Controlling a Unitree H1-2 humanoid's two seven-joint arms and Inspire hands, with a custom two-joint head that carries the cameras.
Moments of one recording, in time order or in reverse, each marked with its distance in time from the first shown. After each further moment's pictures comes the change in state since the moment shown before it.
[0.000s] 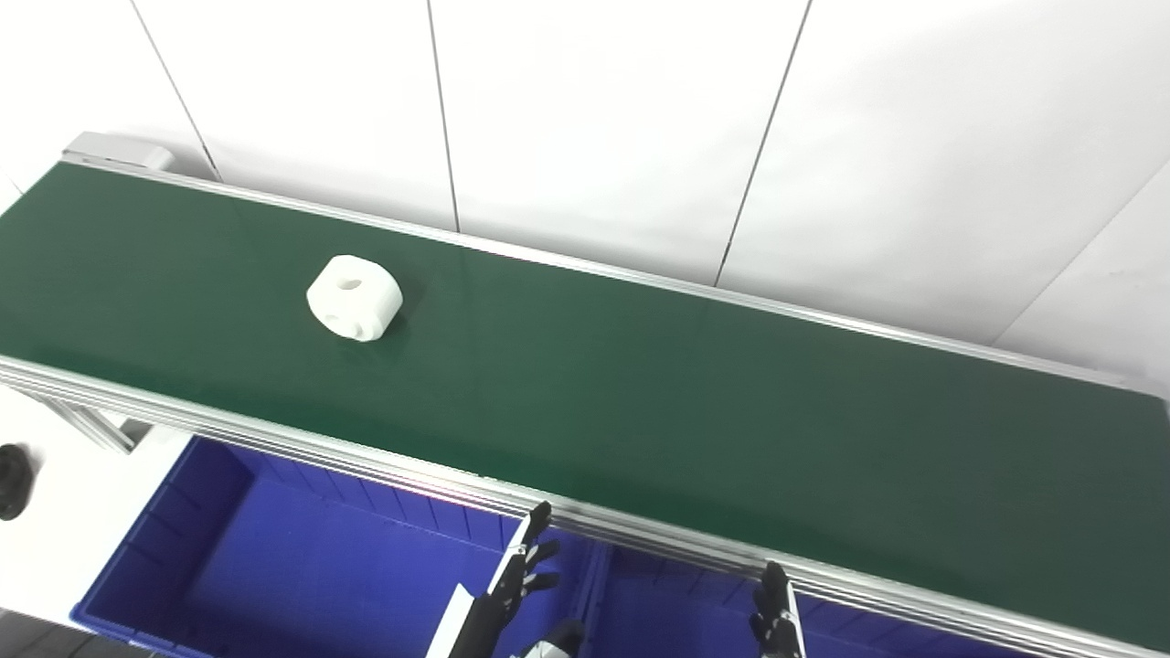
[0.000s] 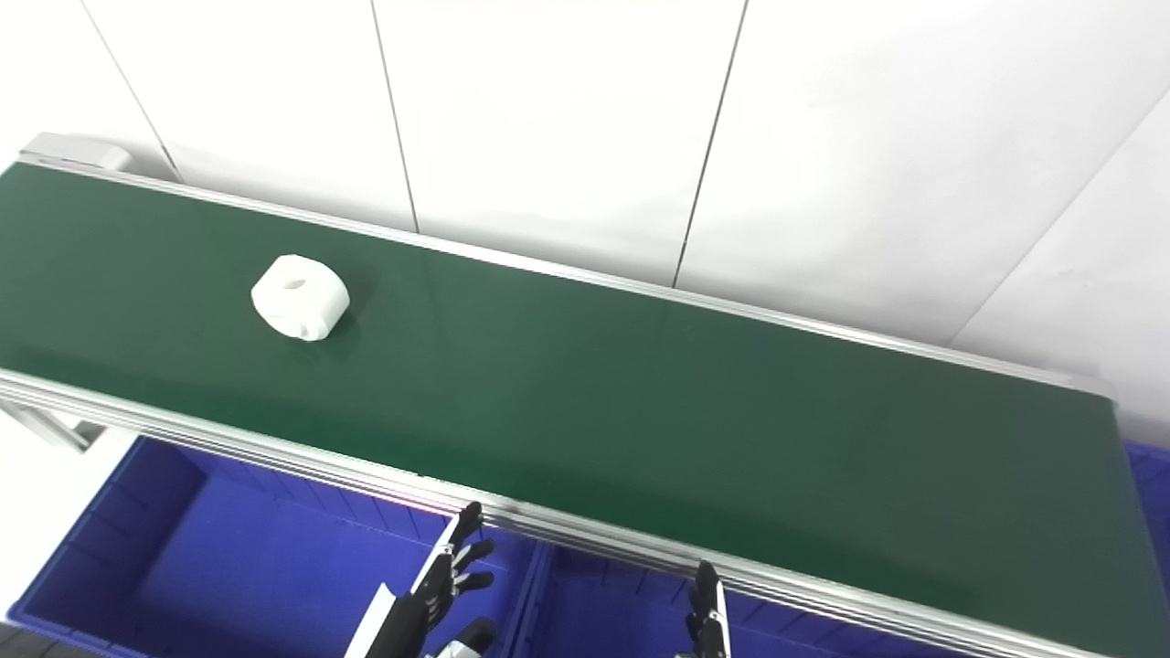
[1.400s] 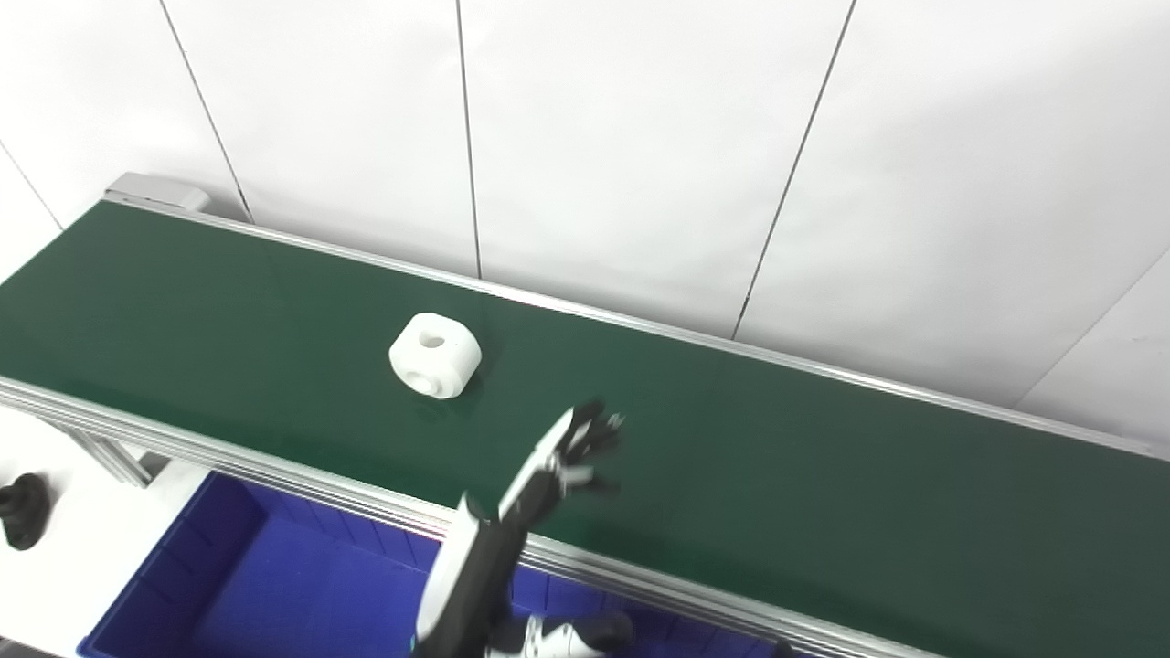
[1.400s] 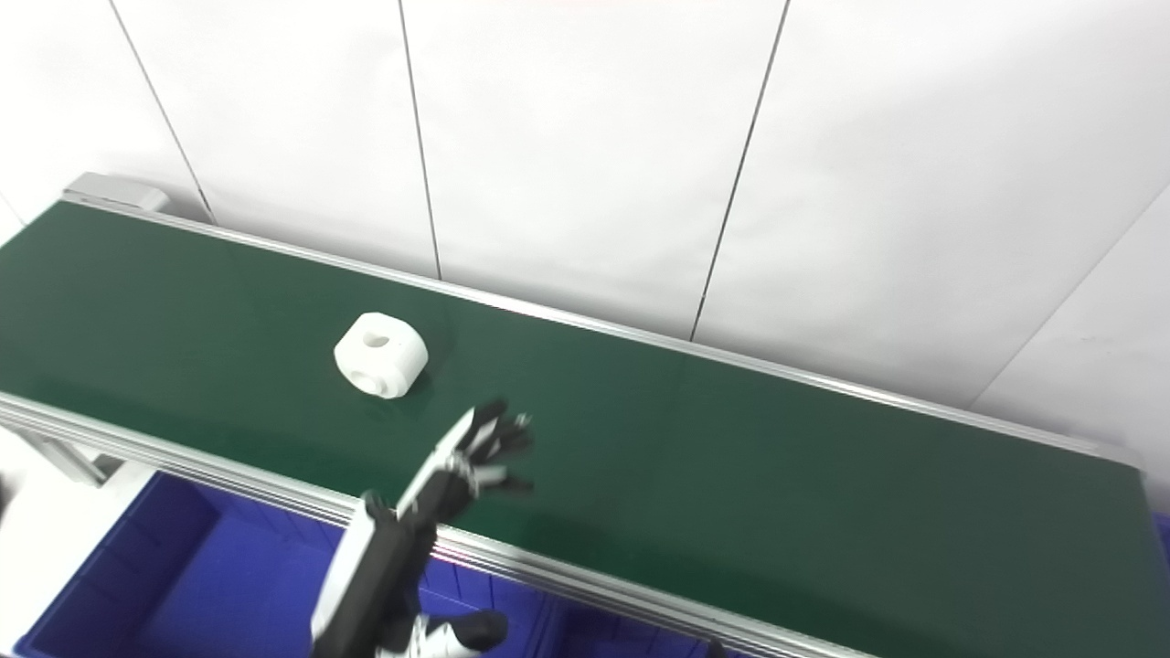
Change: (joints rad) left arm -0.231 0.097 -0.061 -0.397 0.110 -0.029 0.119; right arm -0.021 -0.015 -0.009 0.071 0.006 -0.003 0.019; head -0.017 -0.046
